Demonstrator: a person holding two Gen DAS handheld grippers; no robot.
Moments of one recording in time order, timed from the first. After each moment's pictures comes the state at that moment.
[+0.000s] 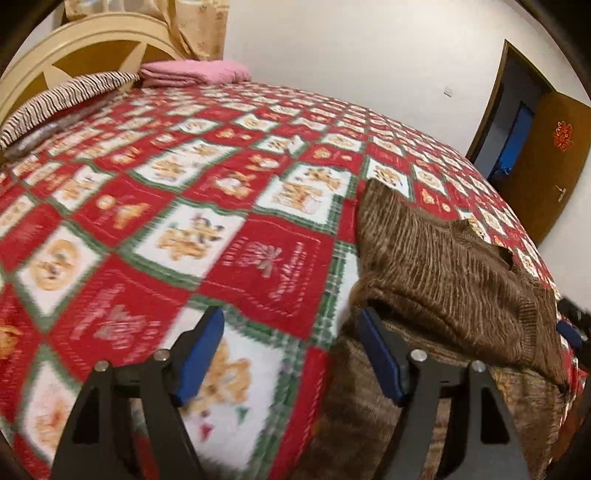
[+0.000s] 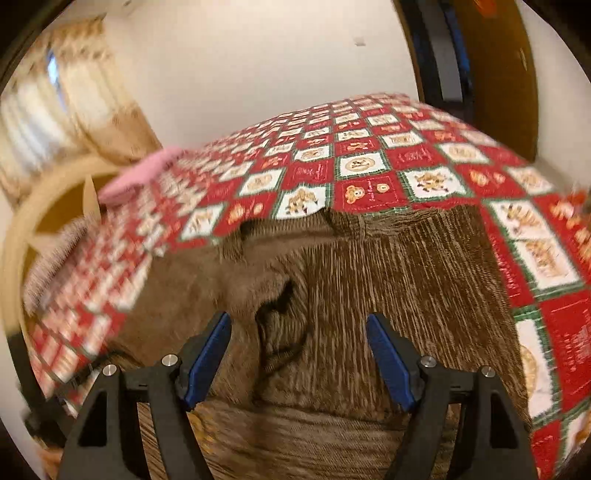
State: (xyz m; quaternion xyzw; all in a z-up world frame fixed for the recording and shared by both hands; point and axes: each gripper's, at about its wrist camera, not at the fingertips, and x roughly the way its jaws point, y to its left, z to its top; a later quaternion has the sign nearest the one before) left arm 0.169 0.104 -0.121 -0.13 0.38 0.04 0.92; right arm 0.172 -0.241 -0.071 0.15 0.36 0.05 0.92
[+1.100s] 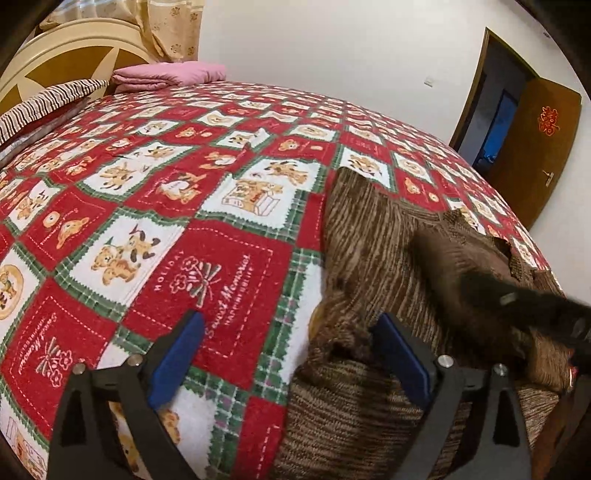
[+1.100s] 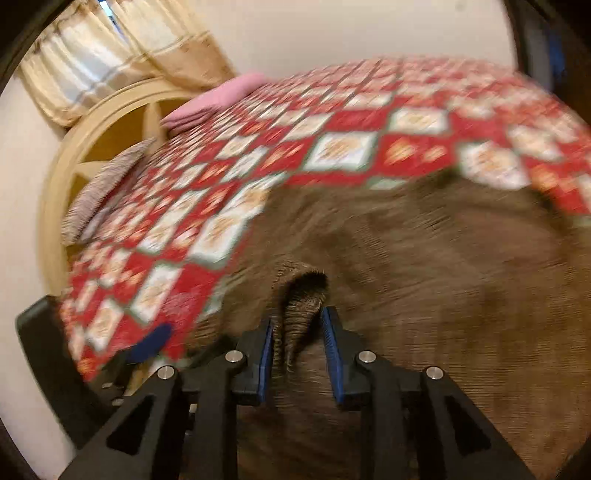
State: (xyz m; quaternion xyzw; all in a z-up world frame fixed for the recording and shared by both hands) left arm 0.214 0.077 -0.143 -0.11 0.38 0.01 0.92; right arm 0.227 -0.079 -0.094 0.07 0.42 0.18 0.88
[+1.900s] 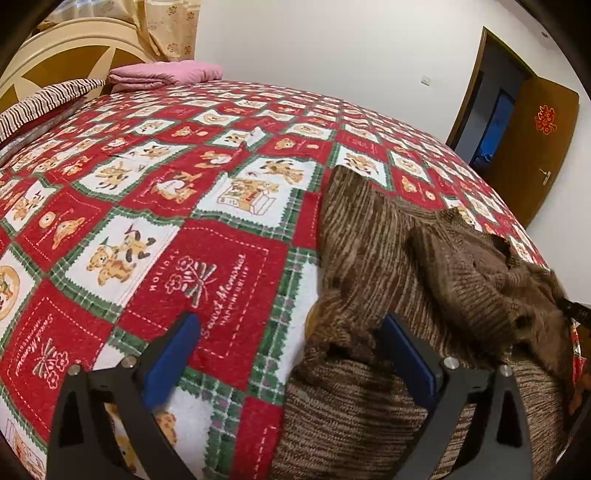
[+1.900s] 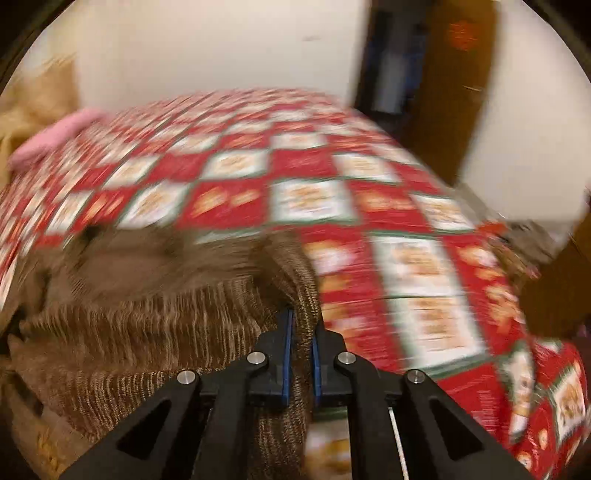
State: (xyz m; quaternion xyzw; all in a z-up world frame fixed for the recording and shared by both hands) left arm 0.215 0.076 -0.144 -0.11 0.38 0.00 0.92; right arm 0.217 -0.318 -0.085 0.02 0.39 -0.16 0.91
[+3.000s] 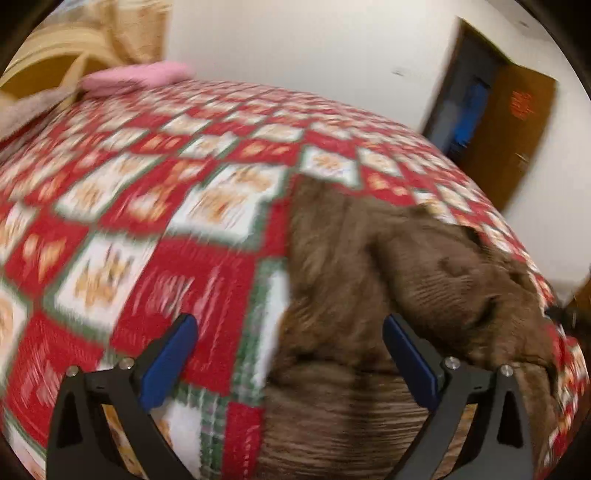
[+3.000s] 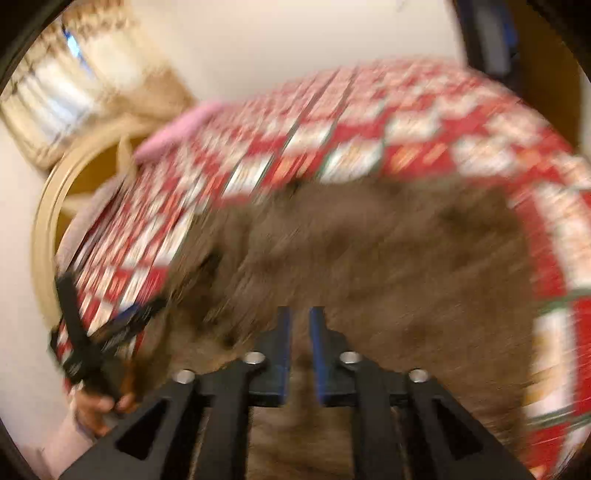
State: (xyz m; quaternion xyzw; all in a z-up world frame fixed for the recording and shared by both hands) left arm 0.218 0.069 -0.113 -0.09 0.38 -0.08 0.92; right arm 0.172 -0.224 -0.055 0.12 0.40 0.12 0.90
